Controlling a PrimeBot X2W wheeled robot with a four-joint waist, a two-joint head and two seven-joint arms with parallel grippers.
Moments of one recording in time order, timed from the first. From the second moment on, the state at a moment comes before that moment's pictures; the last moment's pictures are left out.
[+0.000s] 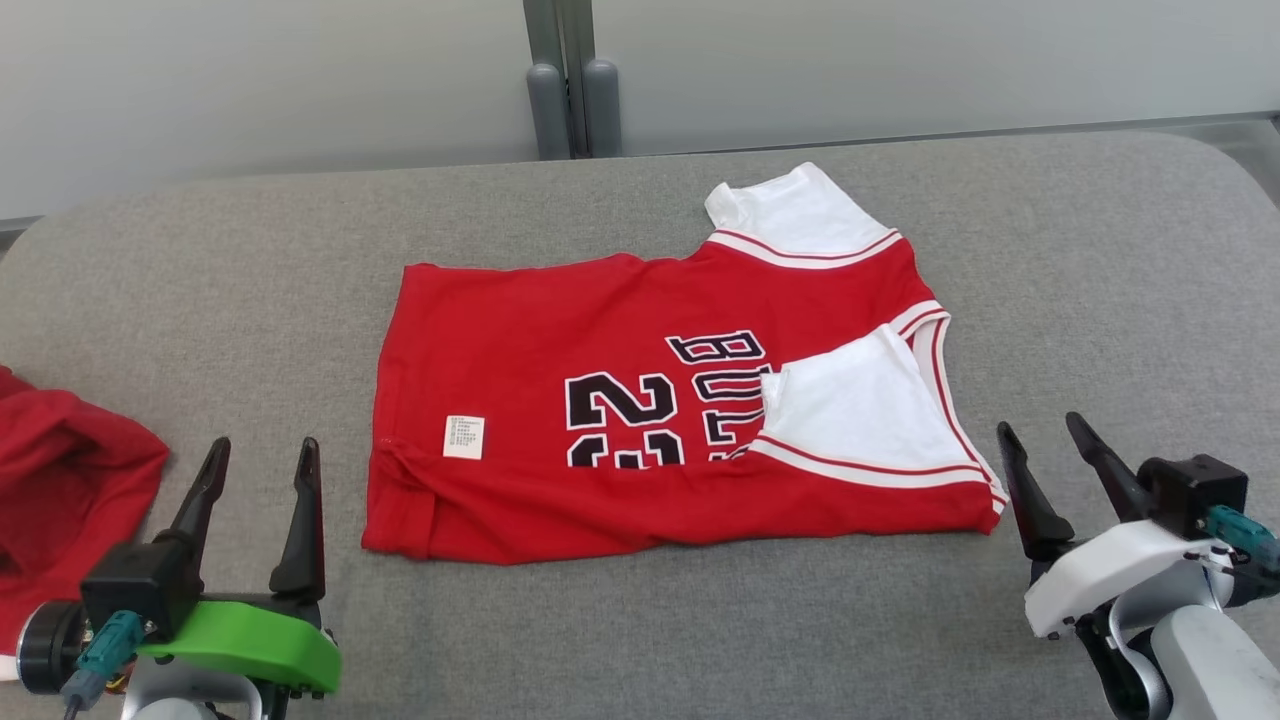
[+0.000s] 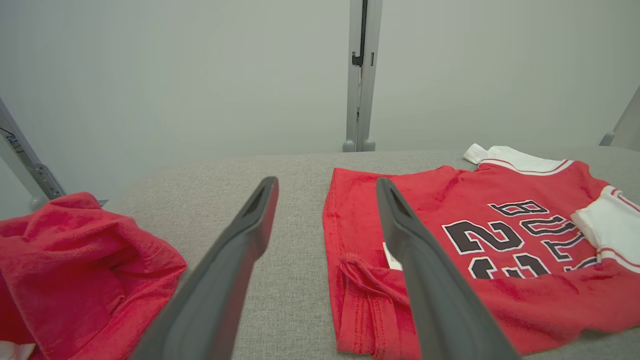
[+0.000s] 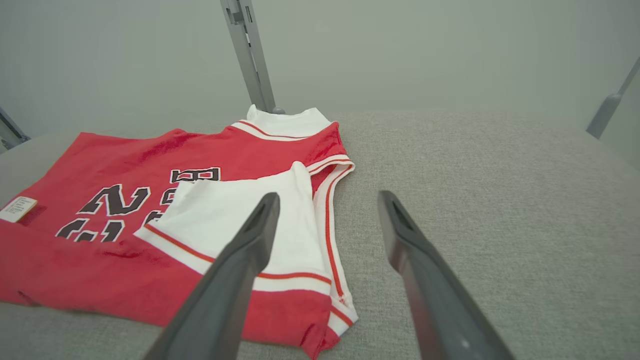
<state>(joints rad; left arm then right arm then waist) -0.11 0.58 -0.49 0.00 -0.69 0.31 -0.26 -0.15 -0.29 0.14 0.34 0.39 0.13 -0.21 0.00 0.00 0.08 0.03</state>
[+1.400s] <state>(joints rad) -0.40 0.40 -0.67 0.65 -0.79 0.03 0.08 -0.35 -0.23 0.22 0.63 0.42 0.13 0.19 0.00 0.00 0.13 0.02</state>
